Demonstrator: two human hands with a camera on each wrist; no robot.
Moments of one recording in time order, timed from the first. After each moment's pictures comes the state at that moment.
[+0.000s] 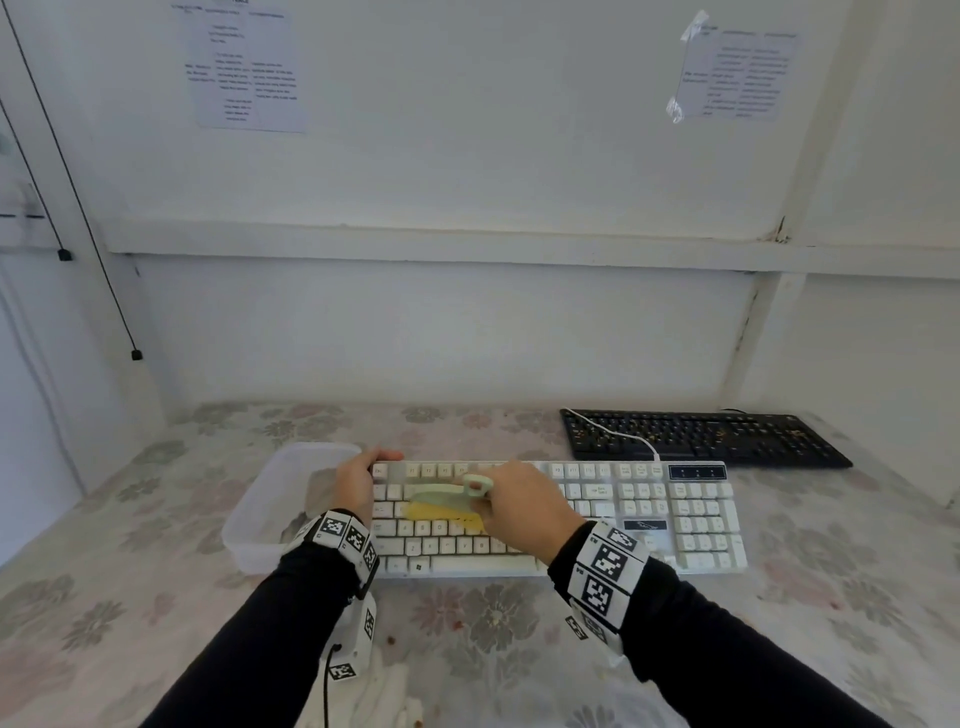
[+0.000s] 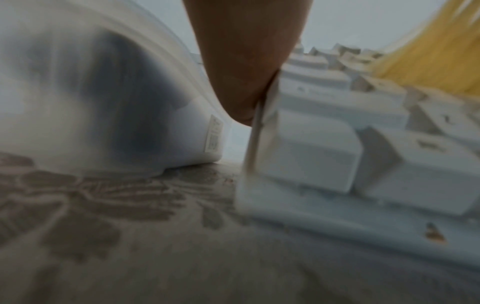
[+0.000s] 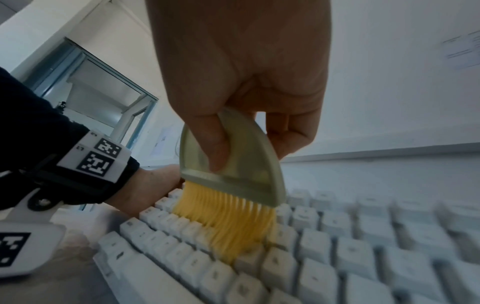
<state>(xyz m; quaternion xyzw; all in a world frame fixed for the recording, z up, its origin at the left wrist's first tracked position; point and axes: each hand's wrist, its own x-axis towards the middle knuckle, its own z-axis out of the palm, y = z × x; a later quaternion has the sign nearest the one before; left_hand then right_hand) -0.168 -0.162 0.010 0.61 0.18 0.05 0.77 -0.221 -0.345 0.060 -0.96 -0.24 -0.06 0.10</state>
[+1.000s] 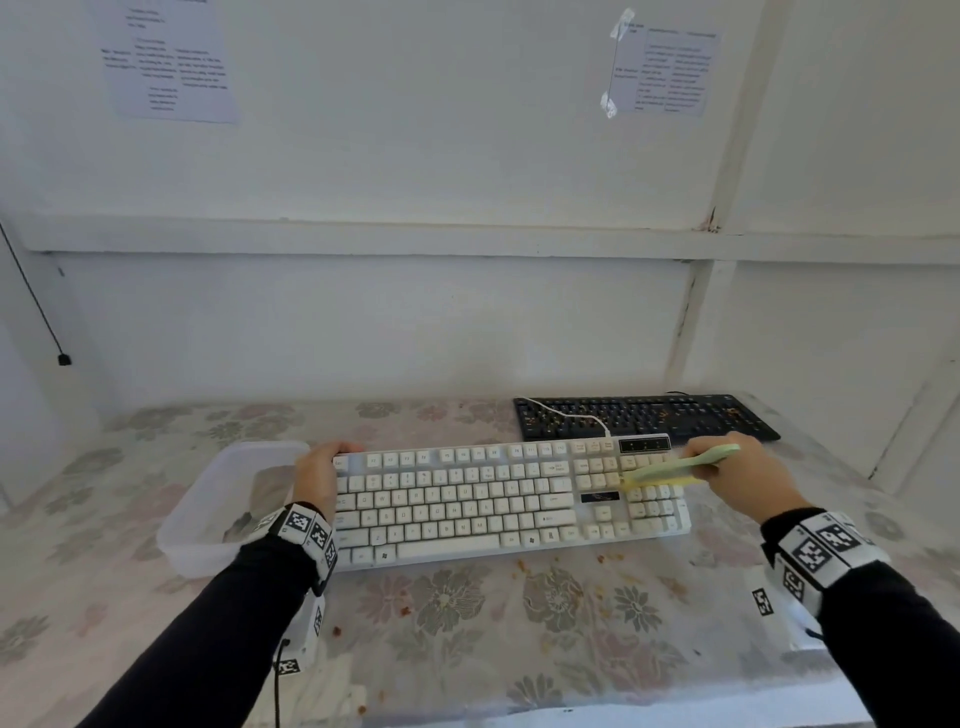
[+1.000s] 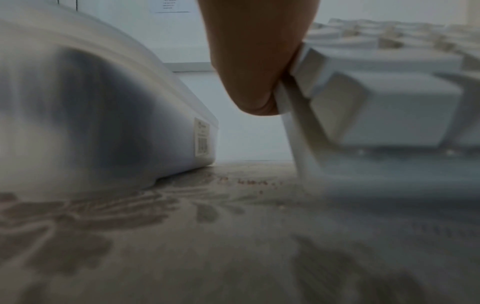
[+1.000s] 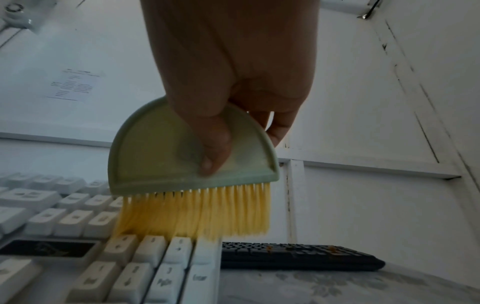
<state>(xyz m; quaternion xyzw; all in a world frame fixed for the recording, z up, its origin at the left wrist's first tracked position) -0.160 -0.178 0.002 0.70 0.14 0.12 0.69 -0.240 -0.608 0.058 -0.99 0.06 -0.11 0.10</state>
